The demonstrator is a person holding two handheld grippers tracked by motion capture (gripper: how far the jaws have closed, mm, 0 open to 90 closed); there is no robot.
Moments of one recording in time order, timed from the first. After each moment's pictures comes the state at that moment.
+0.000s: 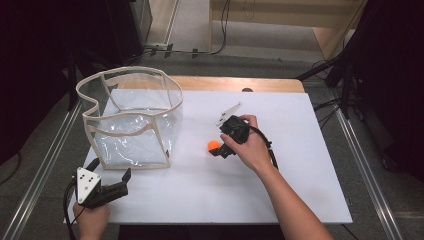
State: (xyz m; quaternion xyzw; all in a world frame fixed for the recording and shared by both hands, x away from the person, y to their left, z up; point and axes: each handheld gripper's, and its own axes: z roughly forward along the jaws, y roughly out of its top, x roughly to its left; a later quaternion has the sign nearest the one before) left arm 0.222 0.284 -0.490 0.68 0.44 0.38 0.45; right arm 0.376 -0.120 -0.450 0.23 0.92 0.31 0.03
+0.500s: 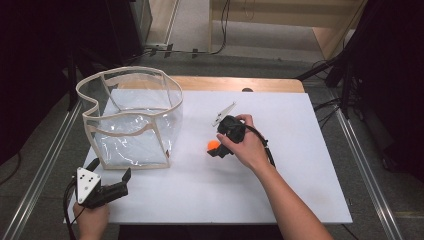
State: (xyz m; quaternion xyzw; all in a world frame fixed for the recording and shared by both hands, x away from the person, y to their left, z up) left arm 0.222 0.284 -0.490 0.68 0.44 0.38 0.45; right arm 0.383 -0.111 -0.456 0.23 0.93 0.29 0.02
